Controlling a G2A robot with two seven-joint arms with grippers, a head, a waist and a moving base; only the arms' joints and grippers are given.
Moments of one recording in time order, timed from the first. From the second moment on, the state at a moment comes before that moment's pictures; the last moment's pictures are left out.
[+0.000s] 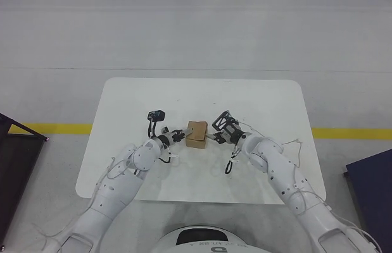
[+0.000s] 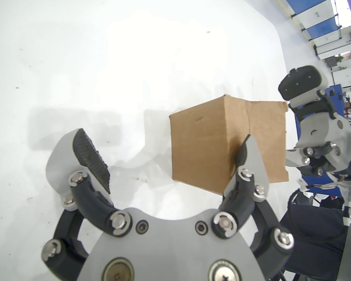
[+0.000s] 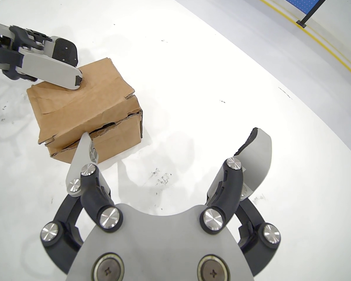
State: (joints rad) left arm 1.26 -1.24 -1.08 -1.31 0.57 -0.02 -0.42; right arm -1.20 -1.25 1.00 -1.29 -1.39 -0.35 0.14
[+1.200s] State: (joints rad) left arm 1.25 -1.25 -1.08 -1.28 0.58 -0.01 -0.42; right arm -1.18 -1.26 1.06 -1.27 -1.32 -0.33 0.12
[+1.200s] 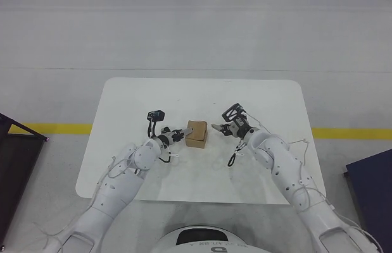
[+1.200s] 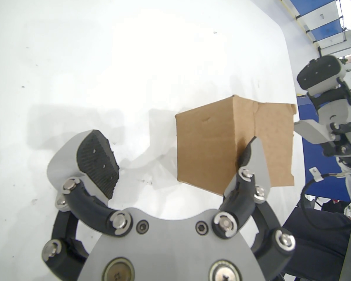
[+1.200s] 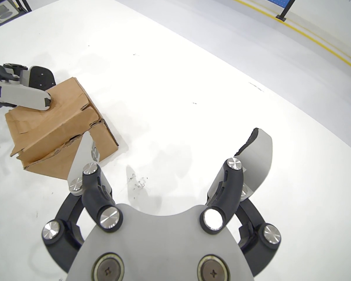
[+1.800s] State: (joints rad) left arm 1.25 -1.26 -1.08 -1.28 0.59 -0.02 -0.43; right arm -1.11 -1.29 0.97 -1.17 -1.35 -0.32 0.14
